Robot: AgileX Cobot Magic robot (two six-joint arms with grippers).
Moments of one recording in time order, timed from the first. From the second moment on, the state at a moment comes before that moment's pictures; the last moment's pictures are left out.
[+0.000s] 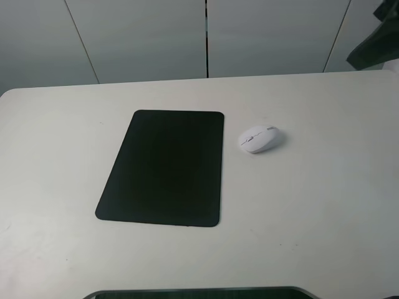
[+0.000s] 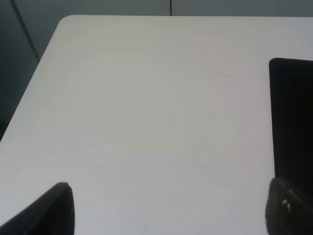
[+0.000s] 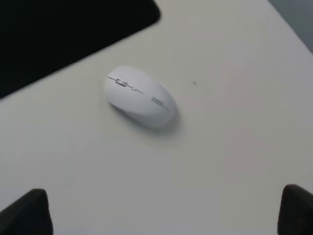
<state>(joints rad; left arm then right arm) 0.06 0.00 -0.51 0.07 1.09 -0.07 0.10 1.31 -1.20 0.30 1.14 -0.98</state>
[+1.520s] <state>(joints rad) 0.06 0.00 -0.51 0.07 1.09 -0.07 0.31 1.94 -1.30 0.24 0.92 -1.72</state>
